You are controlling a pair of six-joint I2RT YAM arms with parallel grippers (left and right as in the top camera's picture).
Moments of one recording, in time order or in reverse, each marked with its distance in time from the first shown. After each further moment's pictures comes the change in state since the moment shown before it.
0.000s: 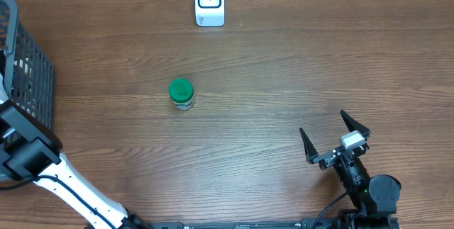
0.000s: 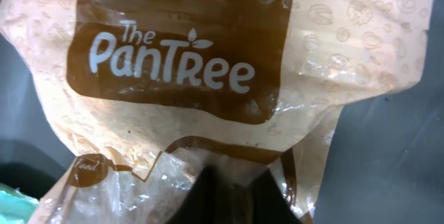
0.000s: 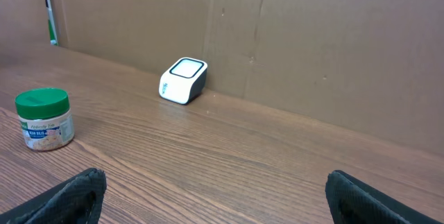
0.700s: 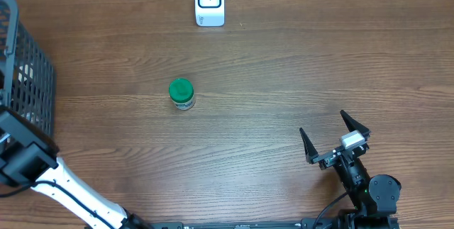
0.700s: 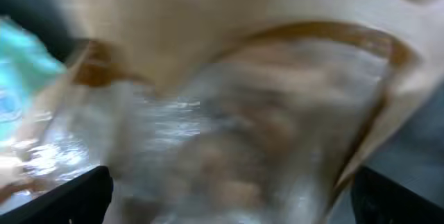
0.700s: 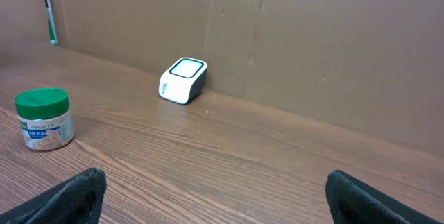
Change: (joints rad) left arm 0.051 -0.056 -0.053 -0.220 -0.006 -0.207; right arm 0.000 0.000 0.000 0.000 0.000 0.000
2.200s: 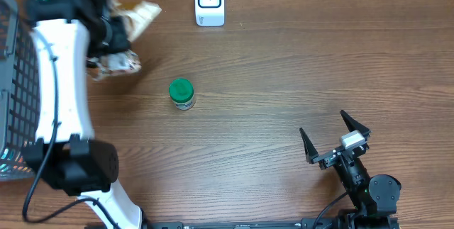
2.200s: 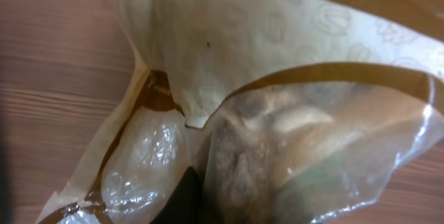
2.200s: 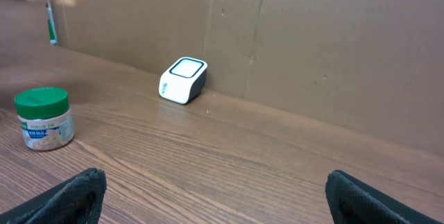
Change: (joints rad) left arm -0.678 -0.388 0.011 -0.269 0.212 -0.128; right arm 0.000 0.000 0.000 0.000 0.000 0.000
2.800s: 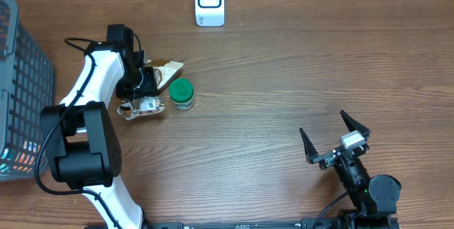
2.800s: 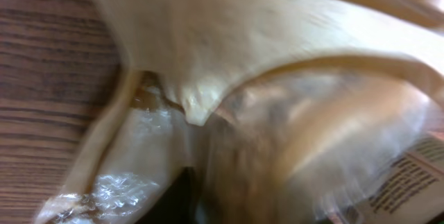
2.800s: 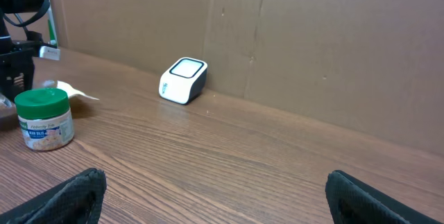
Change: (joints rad) left arm -0.023 0.037 -0.587 0.447 0.052 -0.007; right arm 0.000 0.000 0.000 0.000 0.000 0.000
